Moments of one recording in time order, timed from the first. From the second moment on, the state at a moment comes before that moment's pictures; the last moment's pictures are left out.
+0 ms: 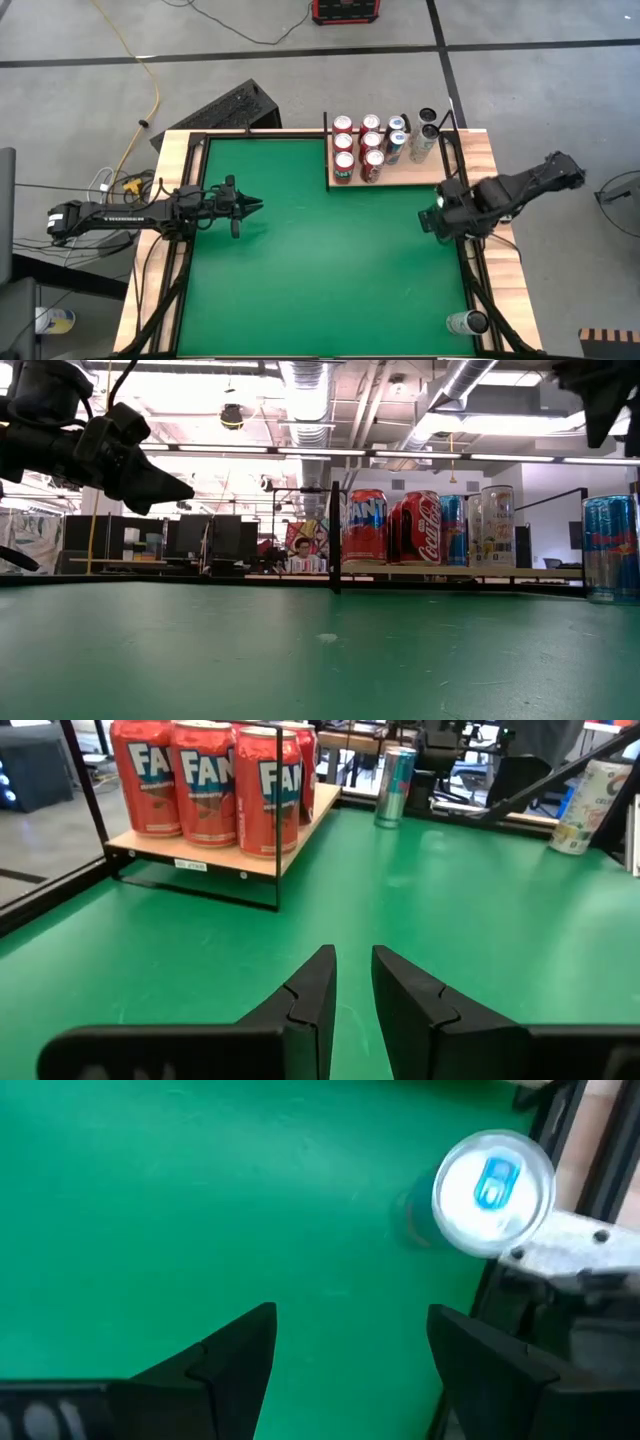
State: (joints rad) left arm 0.20 0.48 0.01 0.39 -0.03 -0.10; right arm 0.40 1.03 1.09 -1.57 0.29 1.69
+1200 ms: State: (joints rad) left arm 0.19 0.53 0.10 0.51 -0.03 -0.17; right arm 0.40 0.85 1.04 -1.57 0.55 1.57
